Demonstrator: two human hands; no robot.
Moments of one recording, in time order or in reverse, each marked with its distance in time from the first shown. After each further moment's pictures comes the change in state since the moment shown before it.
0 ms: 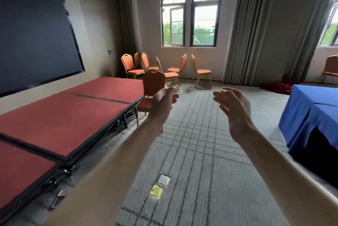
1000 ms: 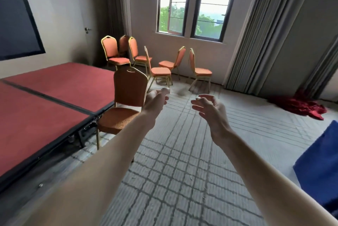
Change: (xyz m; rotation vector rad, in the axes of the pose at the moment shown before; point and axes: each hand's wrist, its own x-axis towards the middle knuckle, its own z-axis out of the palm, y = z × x) left_hand 0.816 -0.234 0.208 0.019 0.043 -0.193; right_hand 0.784 0.309 0.096 -0.210 -0.189 0.150
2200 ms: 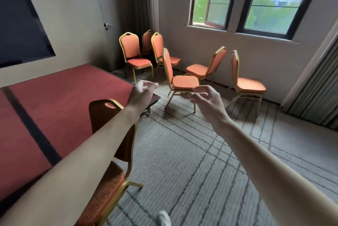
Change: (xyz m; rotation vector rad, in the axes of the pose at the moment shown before) left_hand 0.908 0.000 0.162 0.204 0.376 0.049; right_hand 0.988 0.156 0.050 -0.115 -0.328 -0.105
